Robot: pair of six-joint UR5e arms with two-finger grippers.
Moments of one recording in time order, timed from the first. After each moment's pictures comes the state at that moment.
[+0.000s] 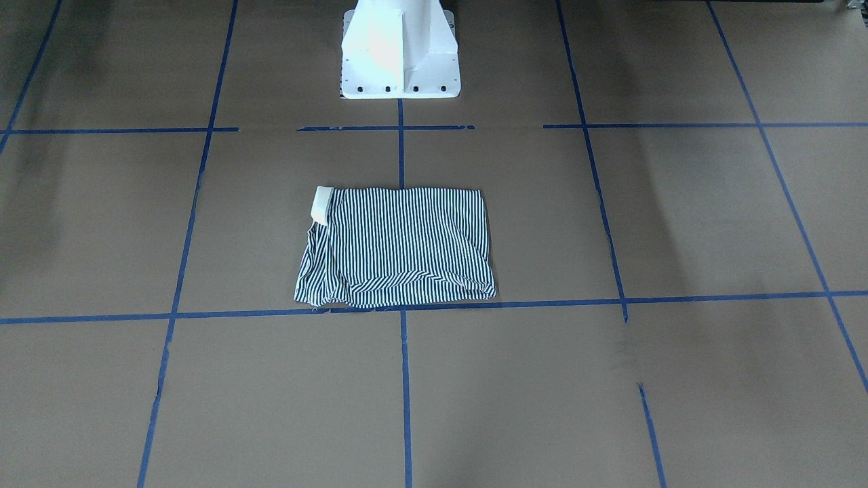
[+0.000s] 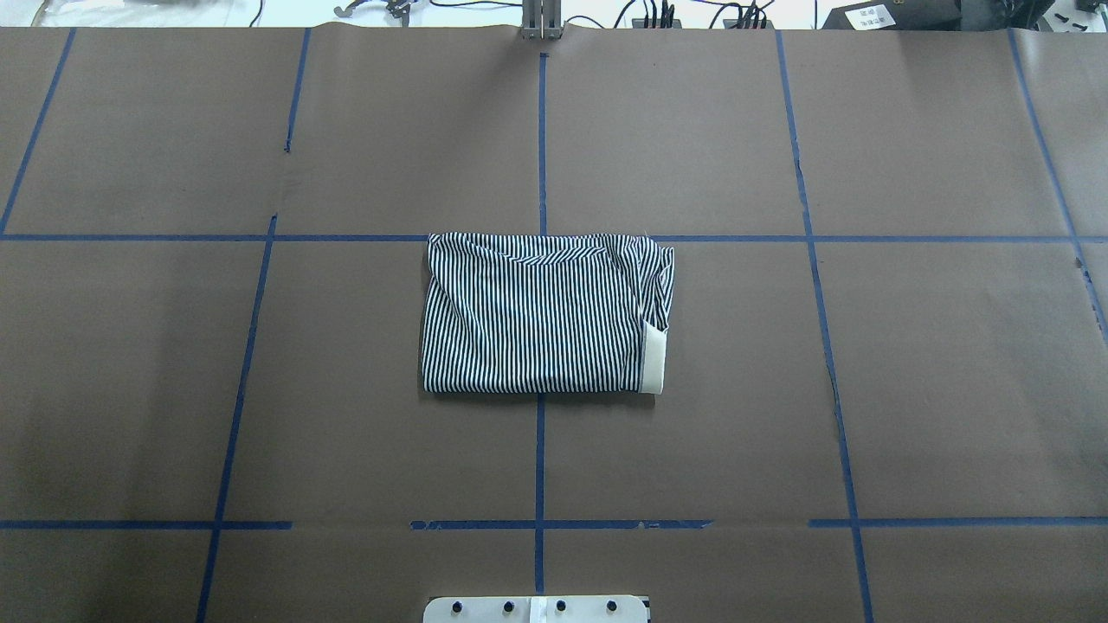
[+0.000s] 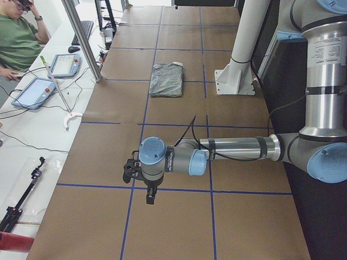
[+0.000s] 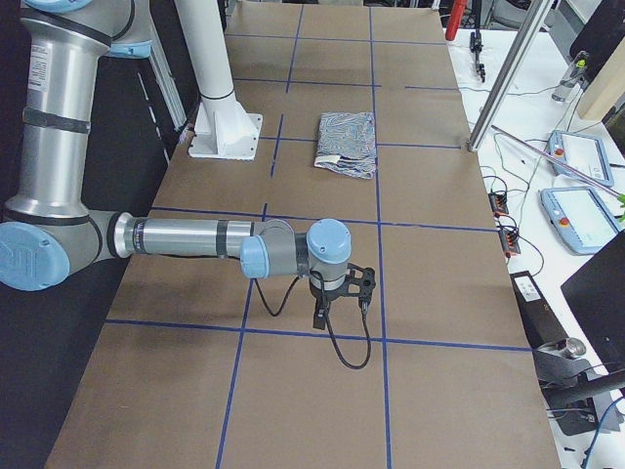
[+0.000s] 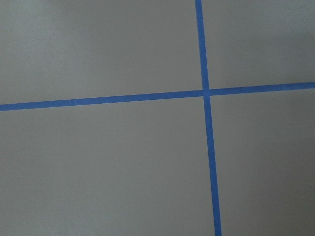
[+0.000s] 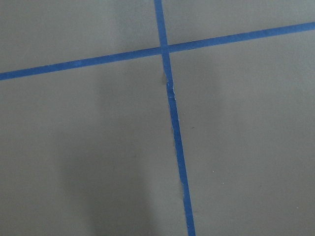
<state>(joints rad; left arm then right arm) -1.59 -1.48 -1.60 -1.73 -2.33 0.01 1.48 -1.77 1.76 -1.44 2.36 0.31</state>
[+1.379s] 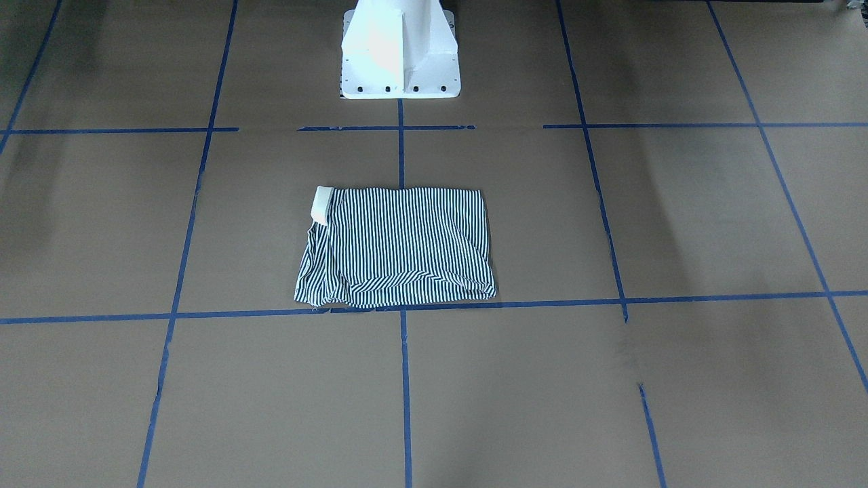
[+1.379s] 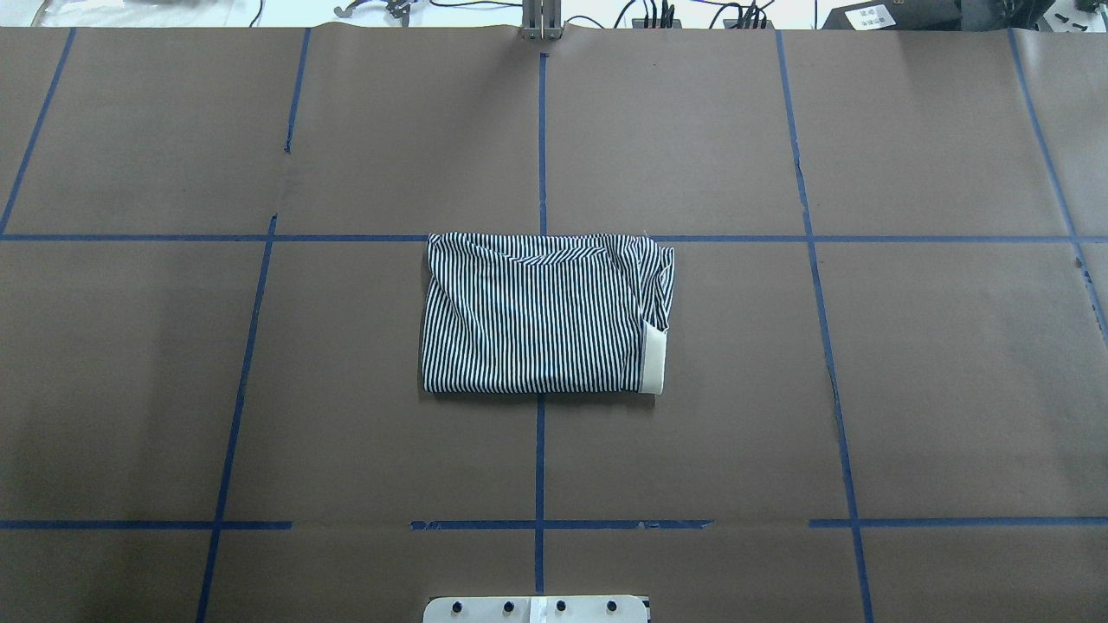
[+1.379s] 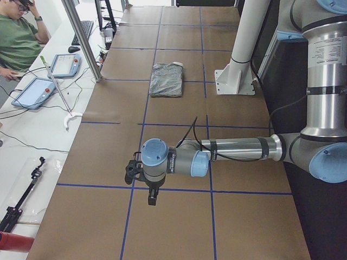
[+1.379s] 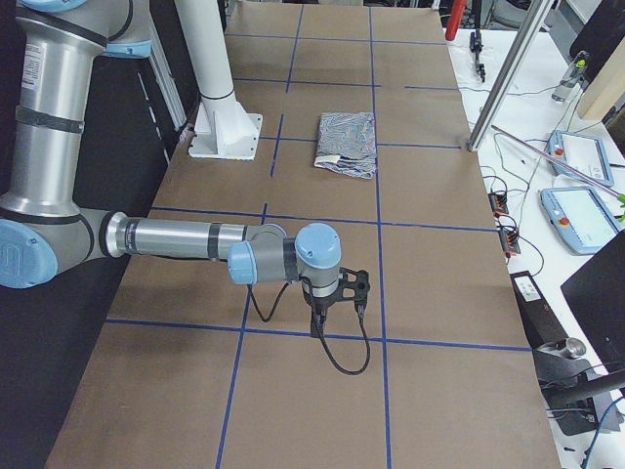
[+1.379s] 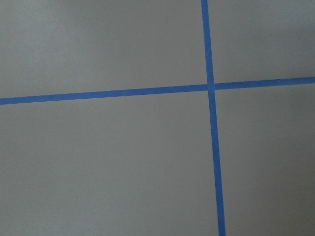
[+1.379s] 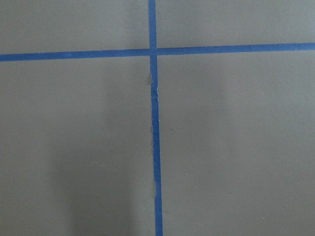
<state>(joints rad) -1.59 -1.47 -1.60 -1.74 -2.33 0.01 1.52 -1.79 1.76 -1.42 2.32 0.16</state>
